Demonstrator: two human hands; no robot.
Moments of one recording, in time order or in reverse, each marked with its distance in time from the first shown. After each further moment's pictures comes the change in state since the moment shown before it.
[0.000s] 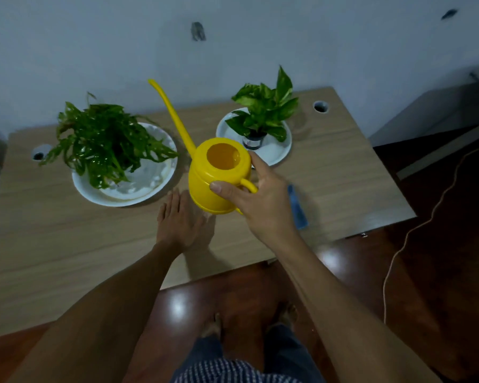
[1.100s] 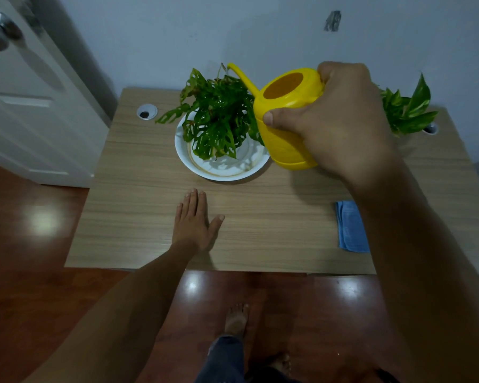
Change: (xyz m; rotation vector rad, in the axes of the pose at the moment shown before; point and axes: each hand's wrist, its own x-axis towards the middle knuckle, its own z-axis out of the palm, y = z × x) left_hand -0.065 -0.167 -0.014 -0.018 -0.038 -0.280; right_hand 0.044 -0.122 0.141 -0.722 -0.072 -0.134
